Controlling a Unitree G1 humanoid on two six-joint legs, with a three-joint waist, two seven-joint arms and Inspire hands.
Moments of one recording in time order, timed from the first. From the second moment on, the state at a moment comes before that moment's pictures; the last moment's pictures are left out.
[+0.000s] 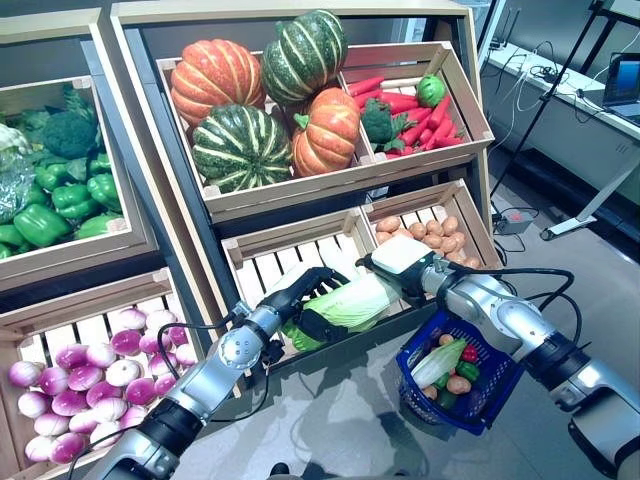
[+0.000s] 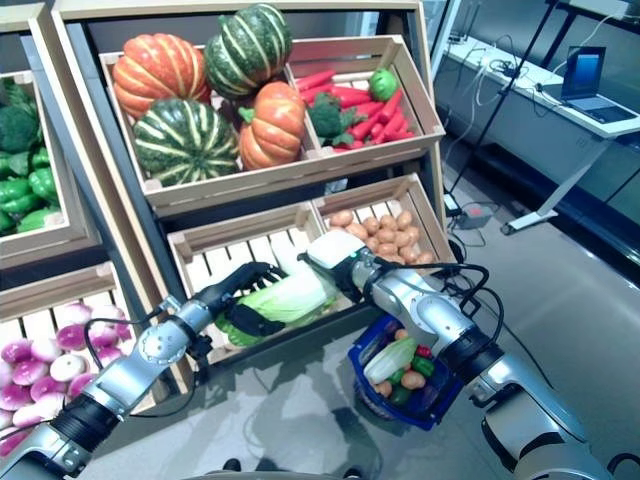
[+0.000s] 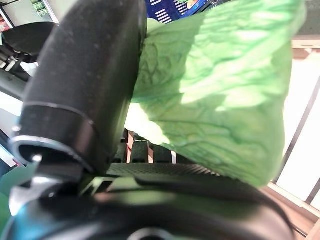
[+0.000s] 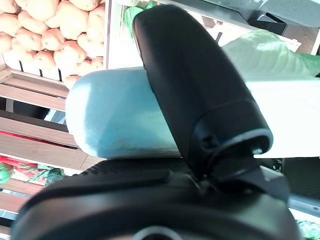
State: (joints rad) left arm -0.23 0.60 -0.47 0.11 0.02 0.00 -0.07; right arm -0.62 -0.66 0.67 0.18 -0.85 -0.09 0.33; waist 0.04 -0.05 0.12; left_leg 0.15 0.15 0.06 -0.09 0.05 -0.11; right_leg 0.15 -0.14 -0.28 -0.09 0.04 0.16
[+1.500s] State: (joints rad) left arm -0.19 0.59 -0.50 0.01 0.02 0.04 -0.14; right arm -0.51 -0.66 0.62 0.13 -0.83 0.00 0.44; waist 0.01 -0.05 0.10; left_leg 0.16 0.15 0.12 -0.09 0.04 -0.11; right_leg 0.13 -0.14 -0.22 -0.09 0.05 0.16
